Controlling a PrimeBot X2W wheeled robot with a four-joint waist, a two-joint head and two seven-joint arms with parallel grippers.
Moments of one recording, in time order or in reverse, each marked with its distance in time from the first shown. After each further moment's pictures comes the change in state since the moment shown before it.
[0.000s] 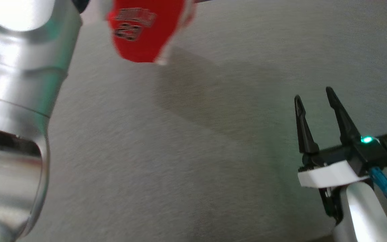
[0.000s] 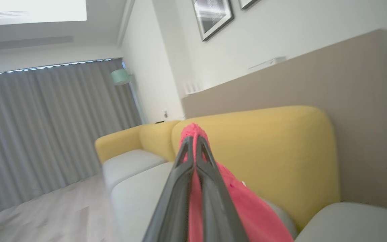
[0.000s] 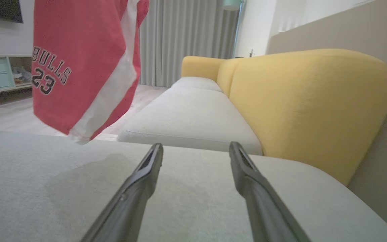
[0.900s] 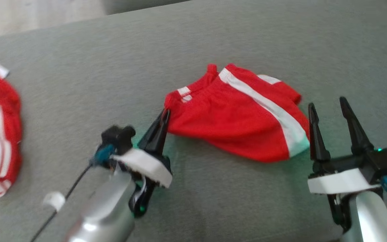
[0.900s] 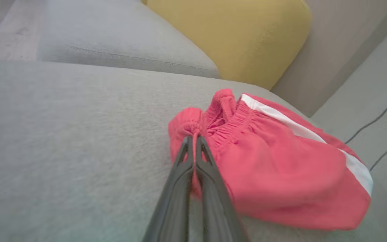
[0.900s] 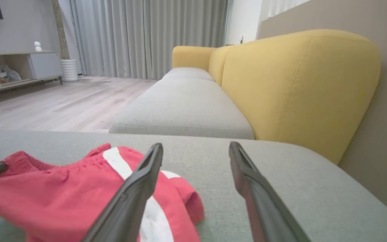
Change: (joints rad) left arm 0.862 -0.018 -0.160 -0.188 -0.334 0.000 -0.151; right arm 0.047 0.008 -0.053 -0.019 0.031 0.000 0.000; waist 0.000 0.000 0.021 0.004
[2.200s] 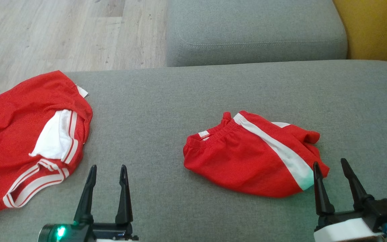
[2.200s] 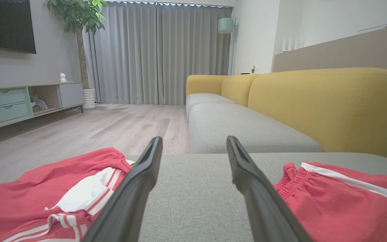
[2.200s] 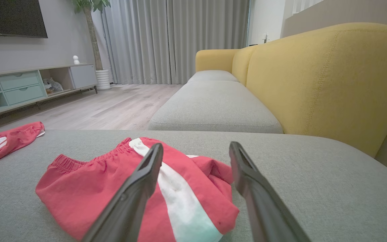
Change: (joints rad) left arm 0.734 -0.062 0.550 -0.709 0.626 0.212 -0.008; right arm 0.256 0.003 -0.036 0.035 0.054 0.000 0.000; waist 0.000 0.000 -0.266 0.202
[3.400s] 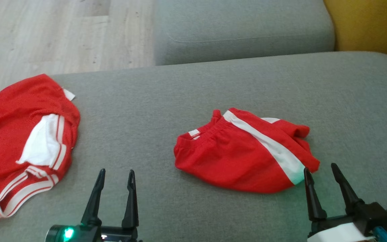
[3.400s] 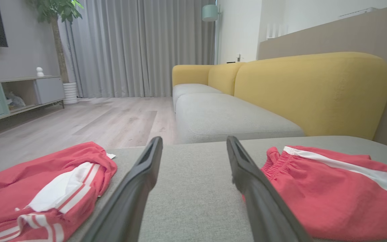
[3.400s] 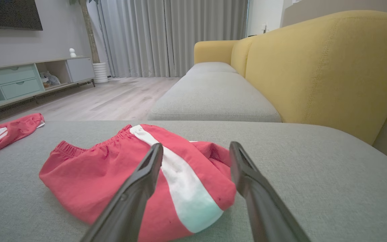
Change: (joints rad) left arm 0.000 0.000 -0.023 0.034 0.019 -0.006 0.000; right arm 0.018 0.000 0.037 0.002 -0.007 0.000 0.000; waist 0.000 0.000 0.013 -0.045
